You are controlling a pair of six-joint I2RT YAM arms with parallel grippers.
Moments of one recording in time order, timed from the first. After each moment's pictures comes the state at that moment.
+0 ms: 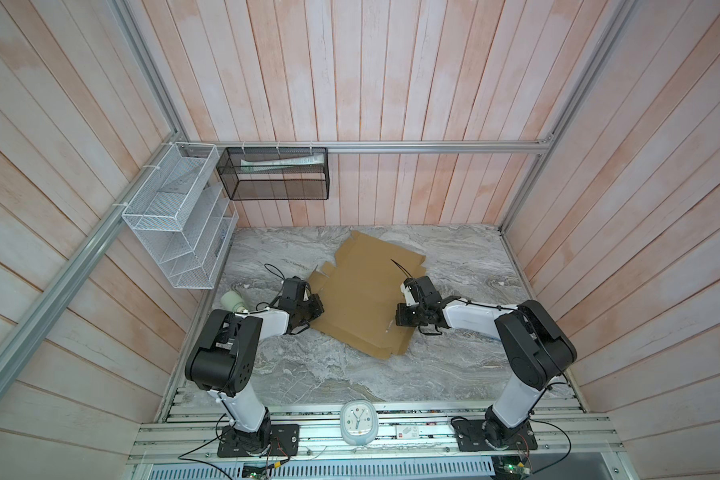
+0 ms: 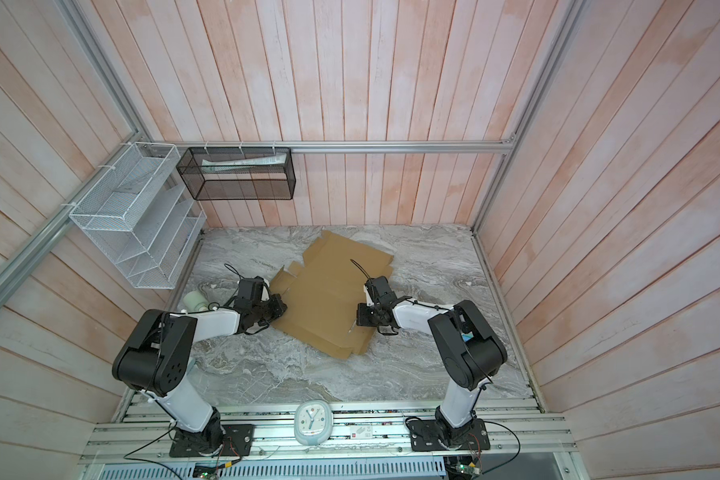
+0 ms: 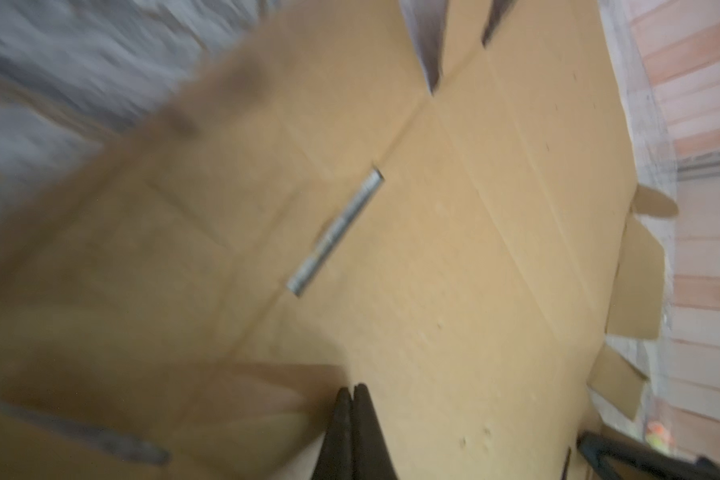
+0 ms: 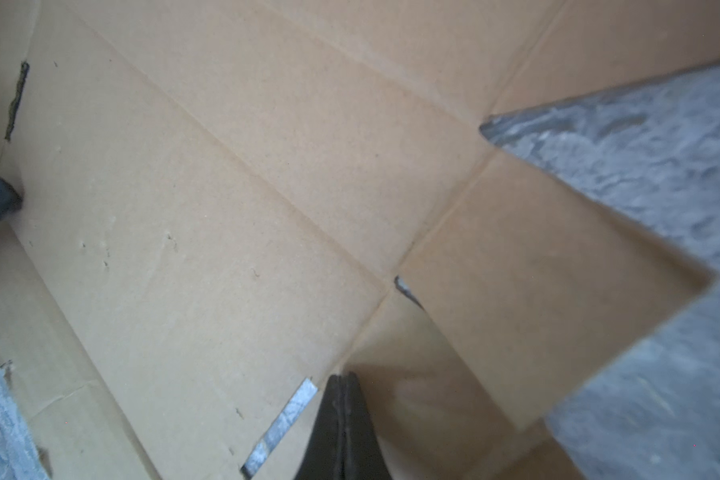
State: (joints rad) left arm -0.26 1.71 0.73 0.12 0.26 -0.70; right arm 0.53 1.76 0.91 -0.16 -0.18 0.50
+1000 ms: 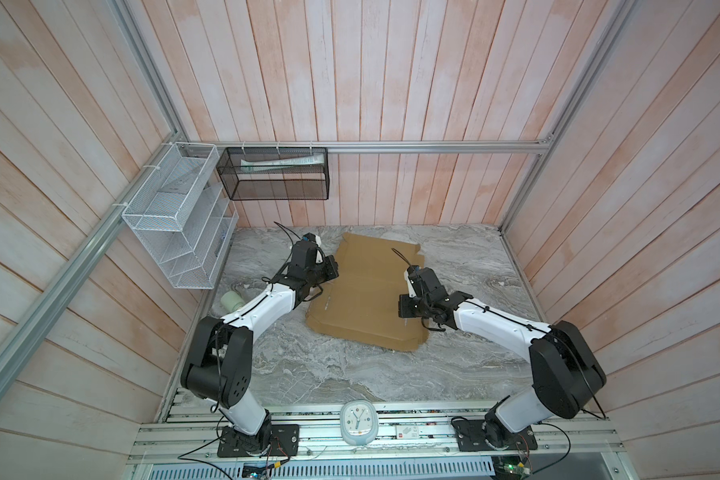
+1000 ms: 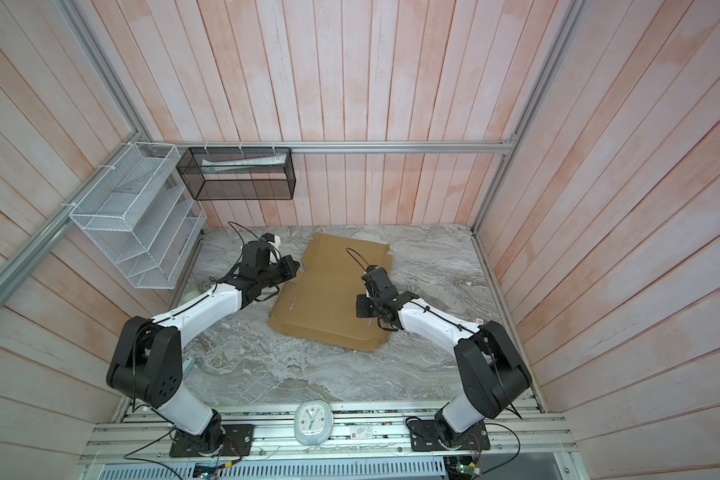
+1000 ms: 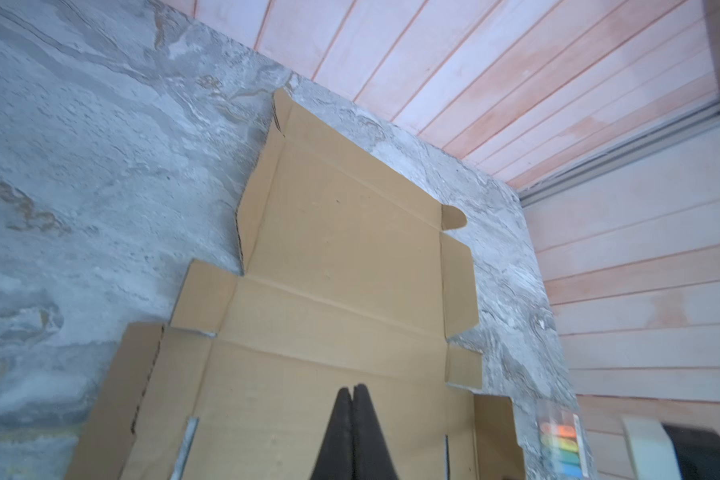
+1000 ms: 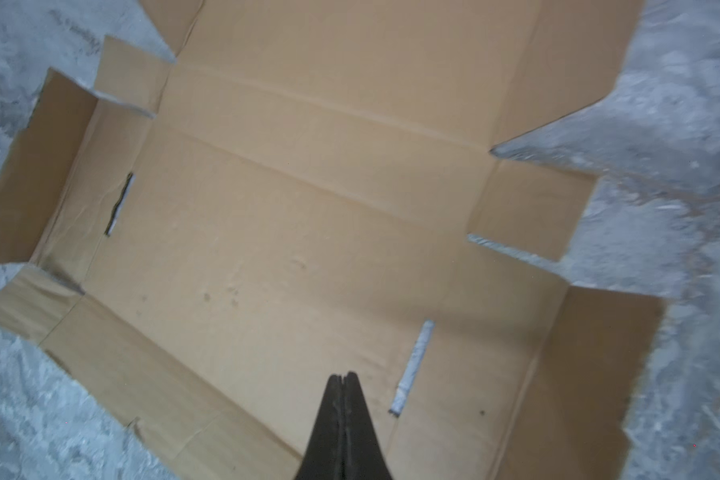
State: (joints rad) left arm -0.32 1.70 1.16 -0.04 0.21 -0.60; right arm 0.65 1.56 0.95 -0.28 0.01 0.49
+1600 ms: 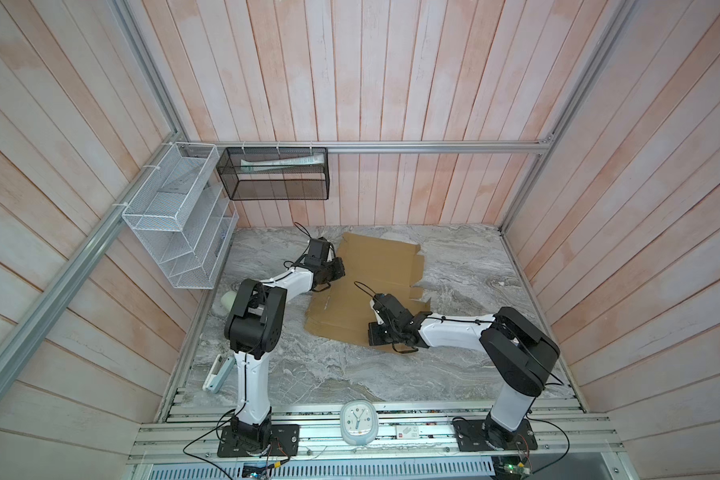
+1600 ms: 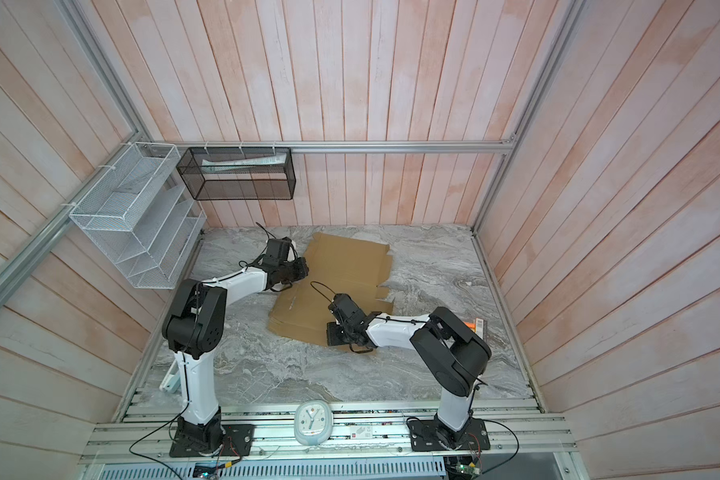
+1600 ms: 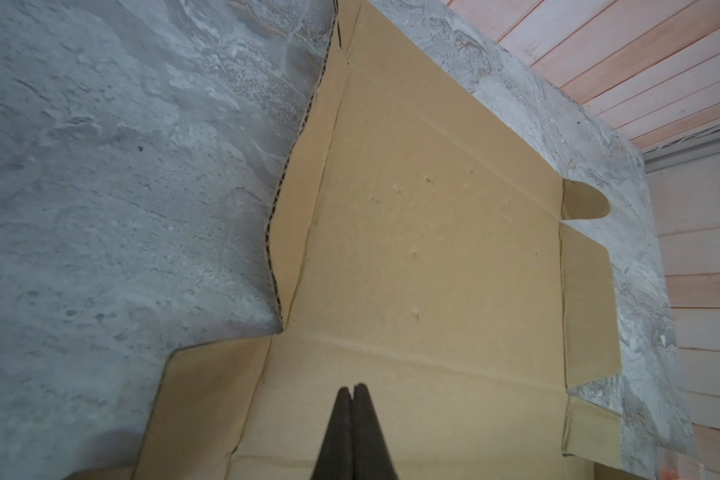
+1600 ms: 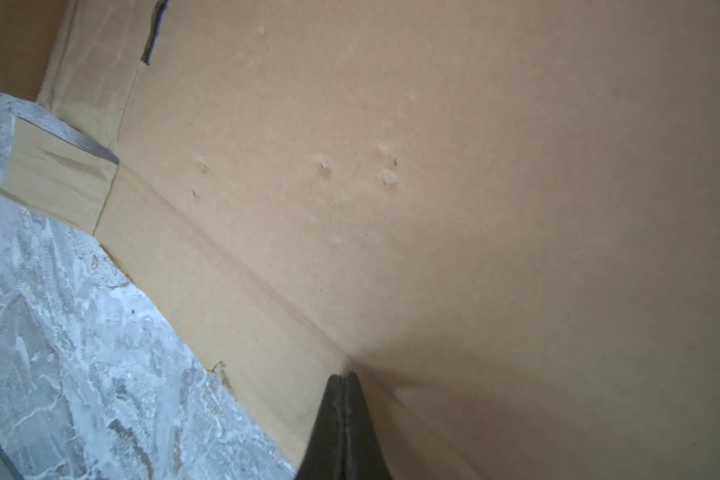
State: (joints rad) left arm -0.31 2.07 1.40 -0.10 0.22 -0.54; right arm 0.85 1.79 0.93 -0.10 -0.10 0.64
